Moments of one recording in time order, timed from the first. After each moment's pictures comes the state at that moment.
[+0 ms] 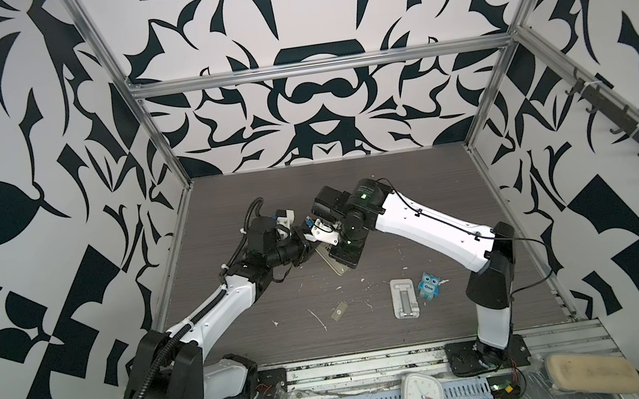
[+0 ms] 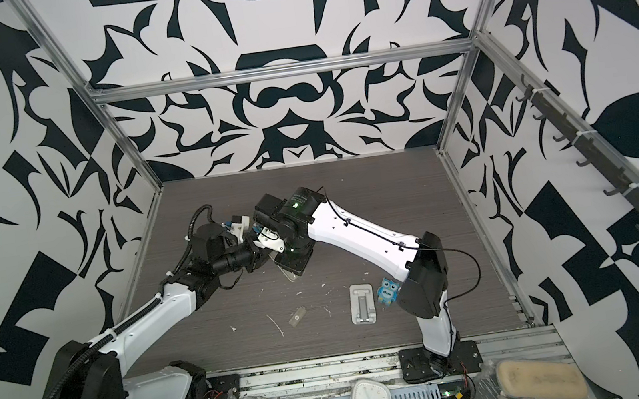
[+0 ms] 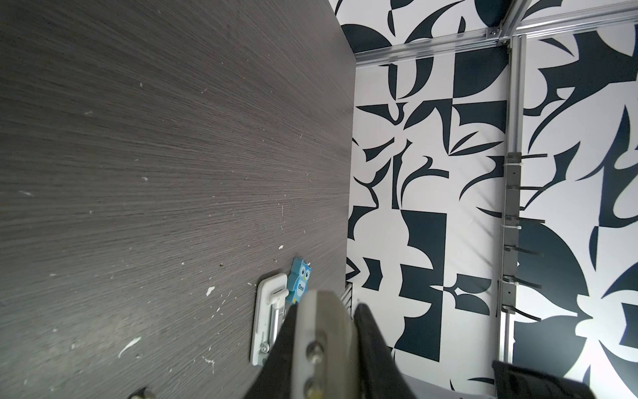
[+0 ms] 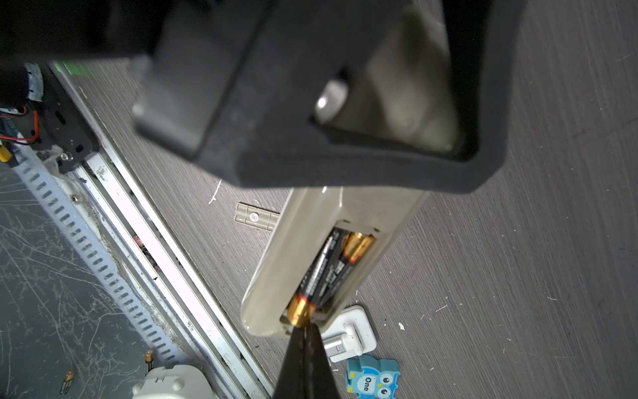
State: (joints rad) left arm -0.47 1.25 0.68 0.16 0.63 -1.17; right arm 0.96 1.93 1.97 -1.42 -0.08 -0.10
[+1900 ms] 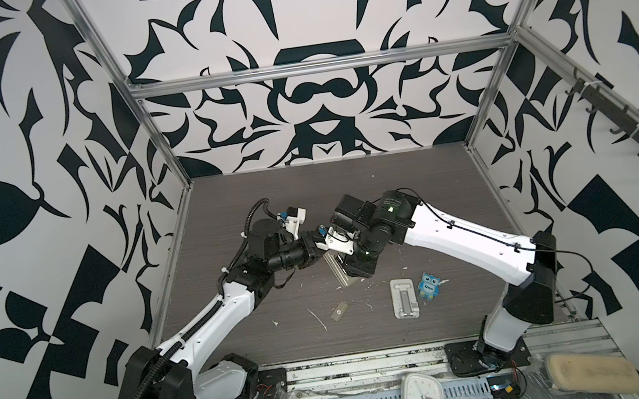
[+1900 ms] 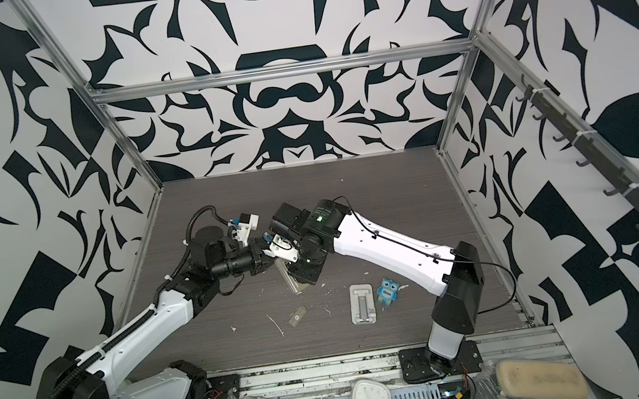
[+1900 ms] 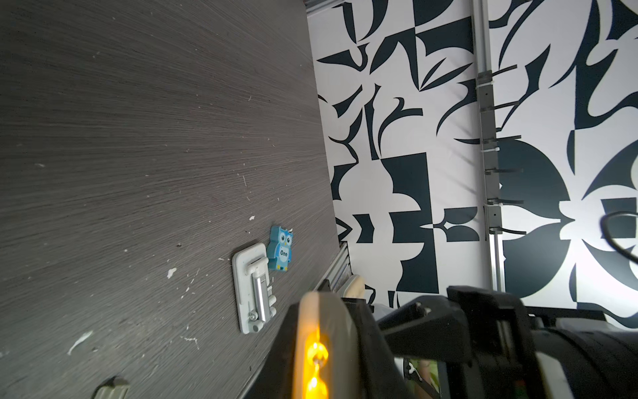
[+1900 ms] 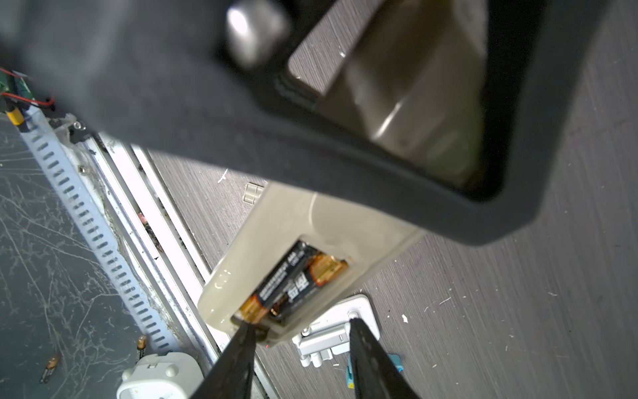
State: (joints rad) left arm -0.53 1.17 0.68 0.16 0.73 -1.06; right arm 0.97 1.67 1.70 -1.28 -0.10 -0.11
